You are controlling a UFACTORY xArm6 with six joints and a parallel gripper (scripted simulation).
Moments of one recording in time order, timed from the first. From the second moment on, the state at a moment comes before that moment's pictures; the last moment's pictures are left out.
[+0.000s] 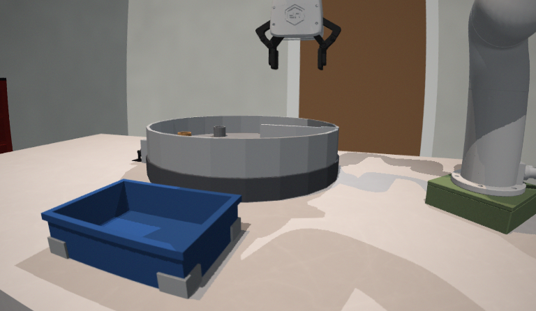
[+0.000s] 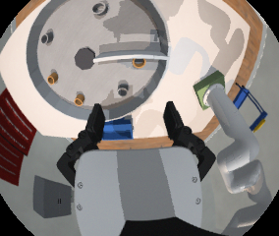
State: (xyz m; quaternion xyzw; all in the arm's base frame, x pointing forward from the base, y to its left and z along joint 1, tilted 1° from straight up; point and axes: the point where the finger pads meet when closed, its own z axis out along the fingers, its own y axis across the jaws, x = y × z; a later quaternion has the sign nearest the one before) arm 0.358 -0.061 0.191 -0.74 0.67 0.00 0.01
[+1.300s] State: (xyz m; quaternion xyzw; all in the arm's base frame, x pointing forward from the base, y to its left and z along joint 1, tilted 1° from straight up) arm 0.357 -0.061 0.191 -0.74 0.67 0.00 0.01
